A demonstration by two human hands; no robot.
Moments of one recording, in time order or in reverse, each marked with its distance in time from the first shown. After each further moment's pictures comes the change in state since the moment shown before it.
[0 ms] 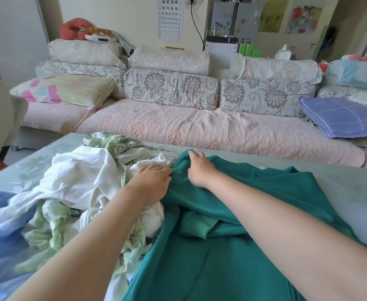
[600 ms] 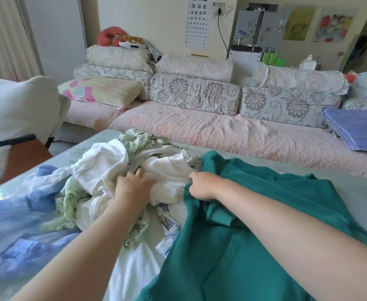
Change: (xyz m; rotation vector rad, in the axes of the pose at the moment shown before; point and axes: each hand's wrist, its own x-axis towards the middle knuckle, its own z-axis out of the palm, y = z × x) left_hand -0.100 -0.056 -0.032 0.472 -0.210 -0.363; right_hand -0.079 -0.083 -0.007 -0.146 -0.322 -0.070
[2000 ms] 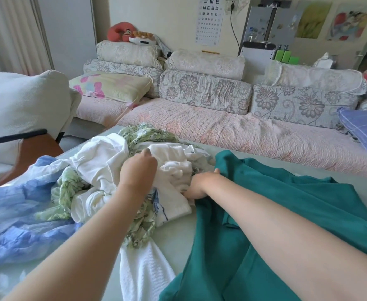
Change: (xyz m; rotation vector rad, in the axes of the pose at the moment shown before) left_hand 0.009 -0.029 -0.012 -0.088 0.404 -0.028; right_hand 0.048 -0.046 0.015 -0.356 -0.145 0.136
